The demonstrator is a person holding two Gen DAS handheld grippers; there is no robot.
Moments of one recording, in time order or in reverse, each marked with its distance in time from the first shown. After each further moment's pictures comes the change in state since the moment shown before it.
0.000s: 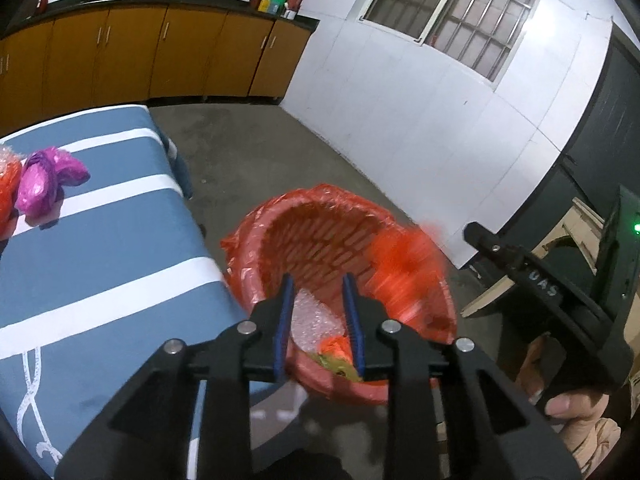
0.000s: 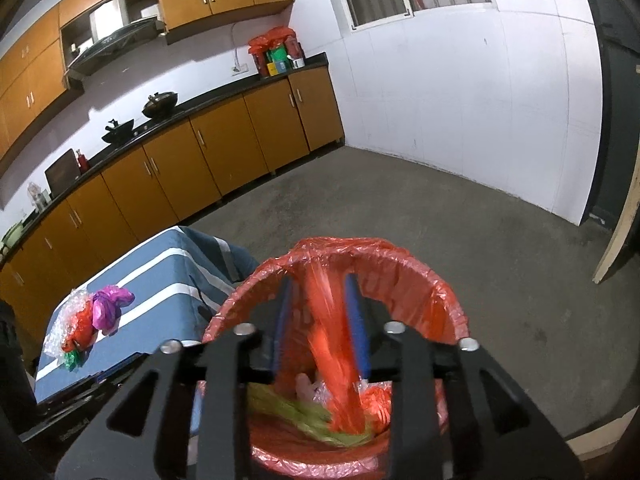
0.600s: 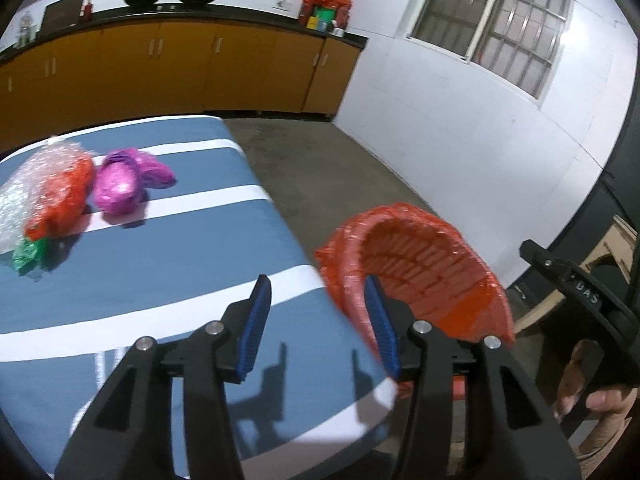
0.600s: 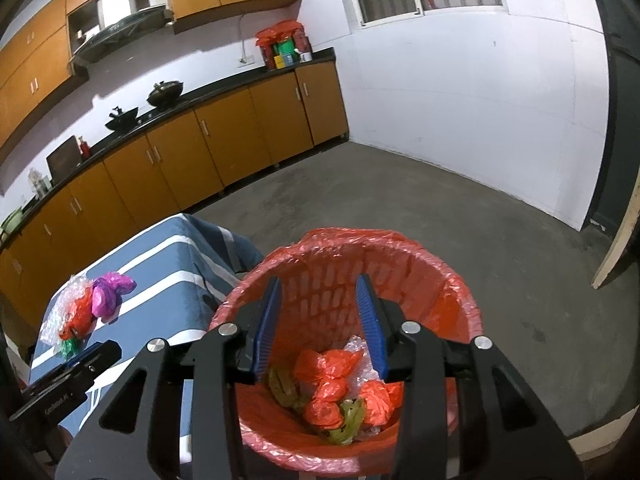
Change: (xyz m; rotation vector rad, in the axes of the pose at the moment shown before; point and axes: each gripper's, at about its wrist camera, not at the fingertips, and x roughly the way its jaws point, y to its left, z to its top) left arm -0.034 0.049 -0.004 -0.041 -0.070 0.195; right arm 0.002 0.022 -0.005 -0.049 0.022 0.003
